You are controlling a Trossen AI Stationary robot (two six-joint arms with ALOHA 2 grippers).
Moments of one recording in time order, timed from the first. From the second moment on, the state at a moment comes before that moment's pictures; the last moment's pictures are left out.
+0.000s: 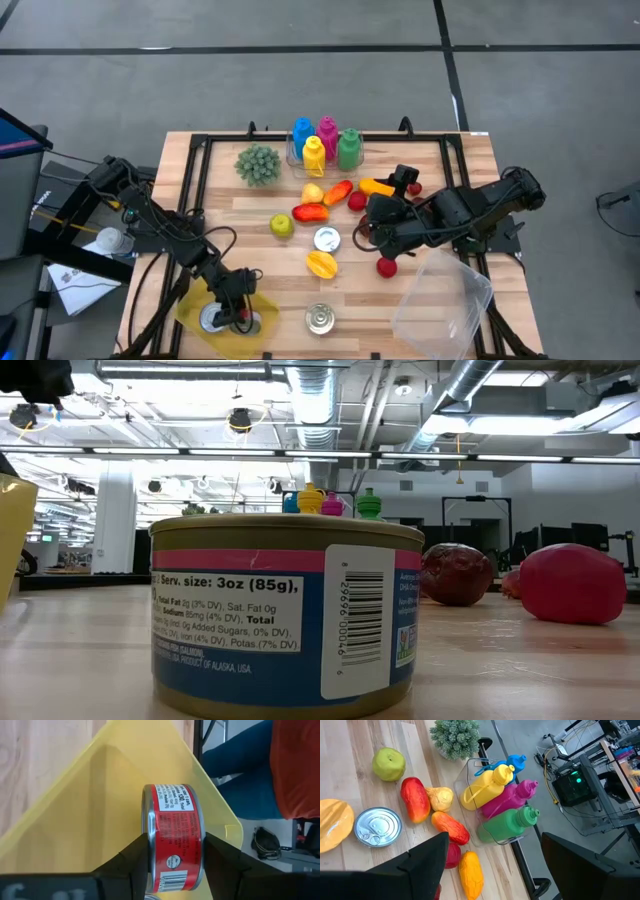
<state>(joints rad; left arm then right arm) -0.71 1.31 0.60 -0.09 0.18 -0.95 0.42 1.62 1.86 -1.43 0.91 0.38</state>
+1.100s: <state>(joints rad) -0.50 0.97 0.60 -0.17 0.23 -1.00 0.42 1.57 1.86 -1.43 0.89 0.38</state>
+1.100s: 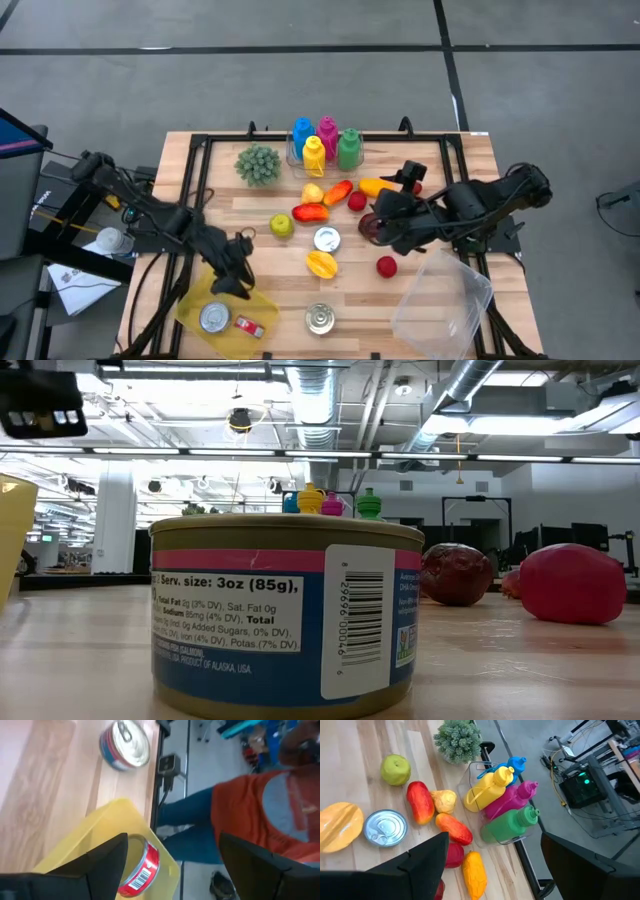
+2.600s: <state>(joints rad) -0.73 1.10 0.60 -0.12 0.21 -0.34 0.50 1.35 1.74 -1.43 0.89 0.68</state>
